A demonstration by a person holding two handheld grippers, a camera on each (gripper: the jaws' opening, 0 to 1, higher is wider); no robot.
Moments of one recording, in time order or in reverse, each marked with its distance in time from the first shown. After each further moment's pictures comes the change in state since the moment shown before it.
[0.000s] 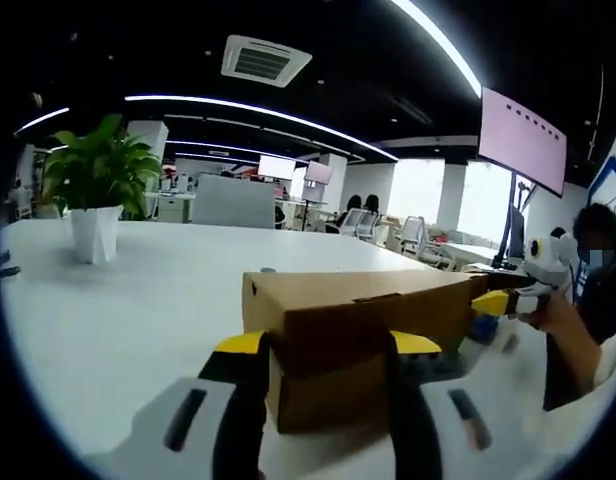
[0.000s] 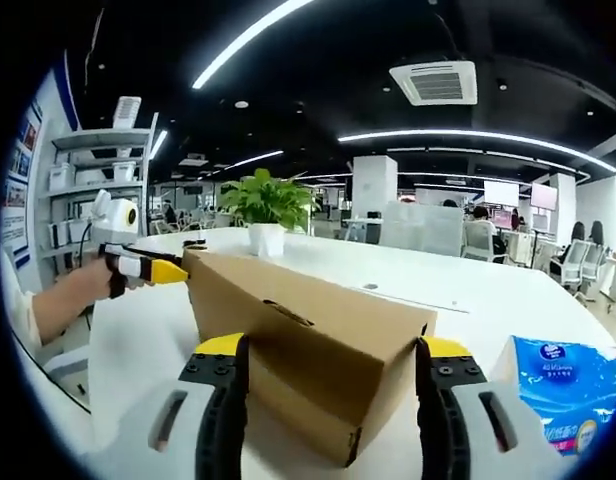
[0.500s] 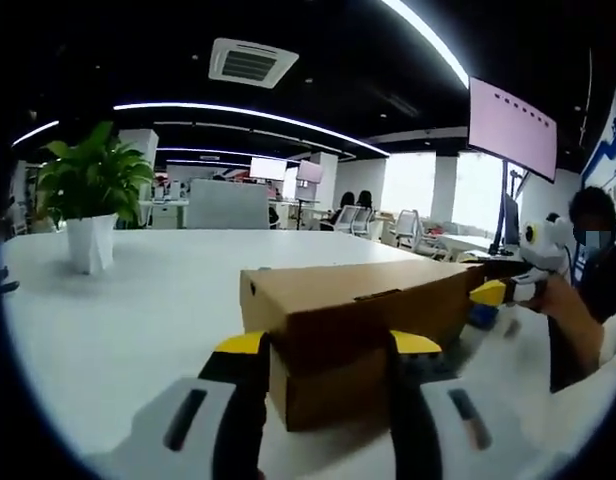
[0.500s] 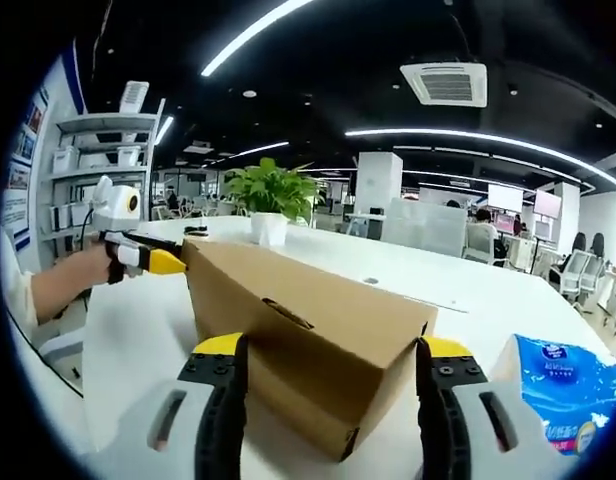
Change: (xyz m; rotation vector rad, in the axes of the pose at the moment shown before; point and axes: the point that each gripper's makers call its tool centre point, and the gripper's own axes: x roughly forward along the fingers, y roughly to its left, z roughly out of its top) left arm -0.002 0.002 -0.005 0.065 0.005 -0.025; right arm 0.000 0.001 -0.005 -0.043 0.023 0.008
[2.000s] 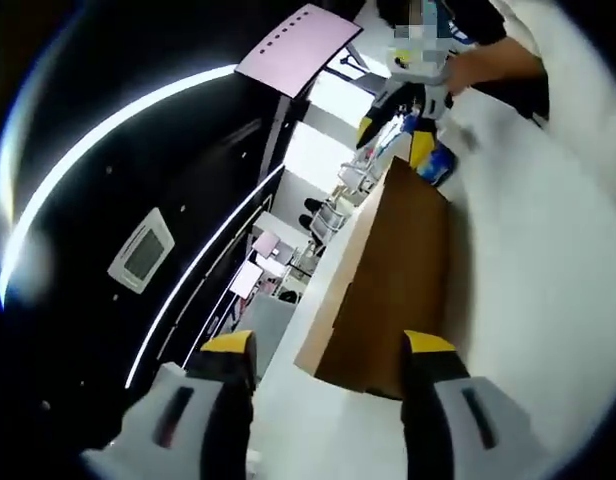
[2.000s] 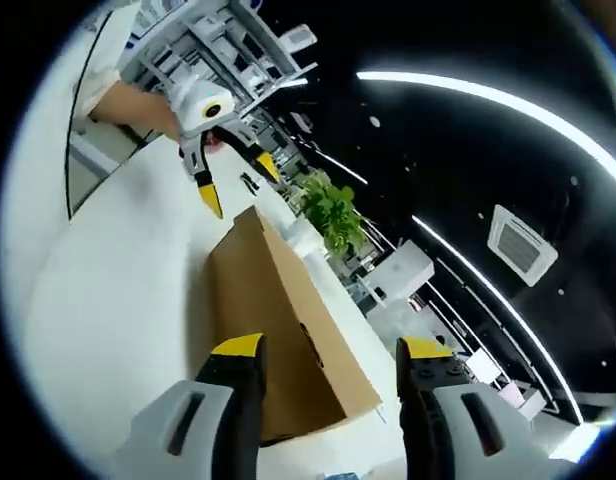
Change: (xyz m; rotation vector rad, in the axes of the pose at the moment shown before) left arm -0.027 -0.024 0.016 1.171 -0.065 0.022; right arm -0.037 0.033 0.028 -0.841 -0.175 0.041
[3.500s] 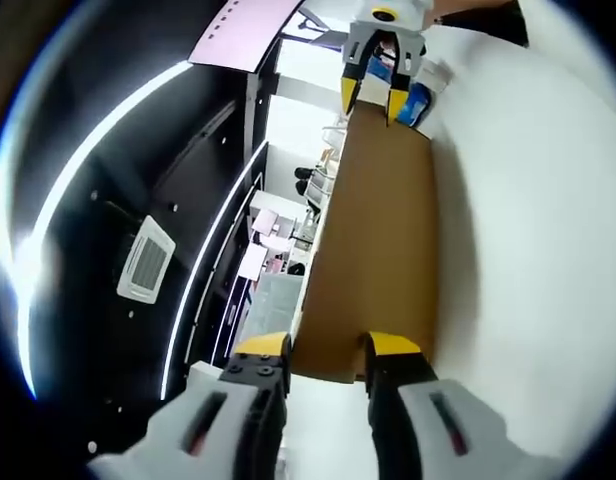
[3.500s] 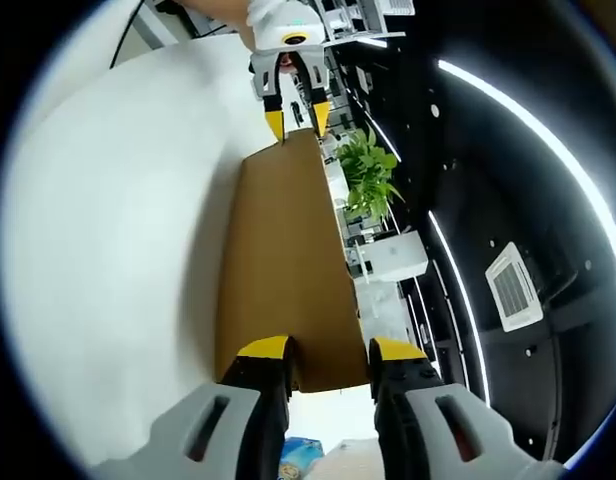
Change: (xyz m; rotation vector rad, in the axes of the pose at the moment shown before) left arm 0.015 -0.017 -0.016 0.163 0.146 0.013; right arm 0.003 0.013 -0.051 -0.356 0.217 0.000
